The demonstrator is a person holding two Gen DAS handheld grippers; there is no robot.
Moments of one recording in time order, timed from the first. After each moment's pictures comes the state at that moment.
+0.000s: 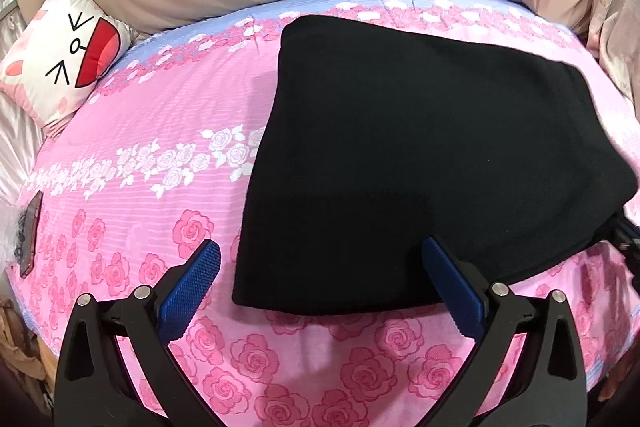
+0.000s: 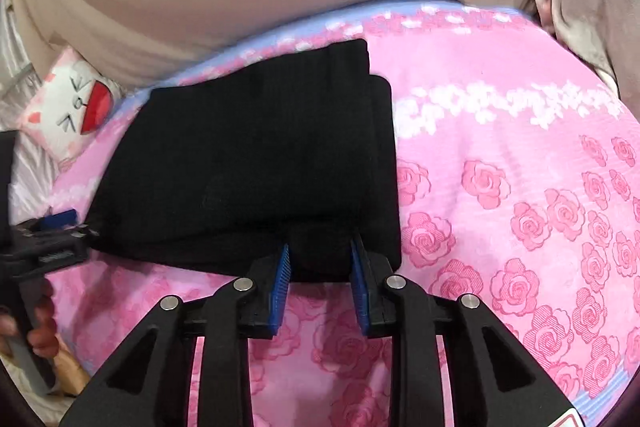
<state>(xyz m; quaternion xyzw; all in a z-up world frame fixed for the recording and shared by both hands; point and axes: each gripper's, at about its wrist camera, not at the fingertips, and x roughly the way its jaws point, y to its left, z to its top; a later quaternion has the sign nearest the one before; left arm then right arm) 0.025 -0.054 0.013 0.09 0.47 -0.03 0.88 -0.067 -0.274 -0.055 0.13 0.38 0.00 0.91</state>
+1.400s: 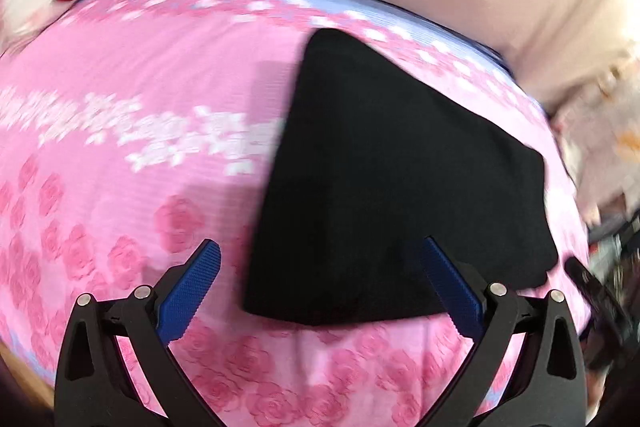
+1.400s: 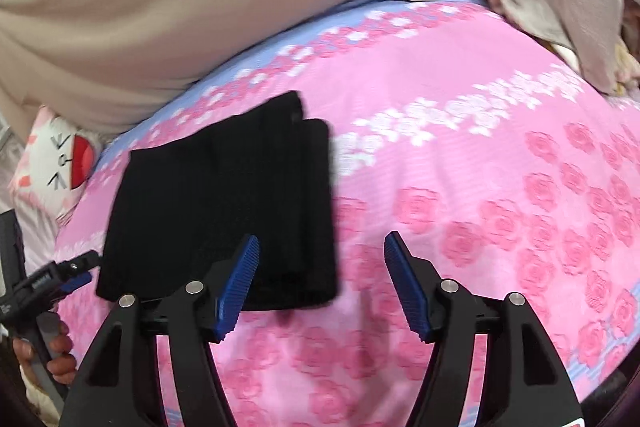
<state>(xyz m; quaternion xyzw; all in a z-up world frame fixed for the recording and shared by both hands) 0.051 0.009 0.027 -0.10 0.50 -0.08 0.85 -0.076 -0.322 -0.026 0.20 0.38 -0.07 0.90</state>
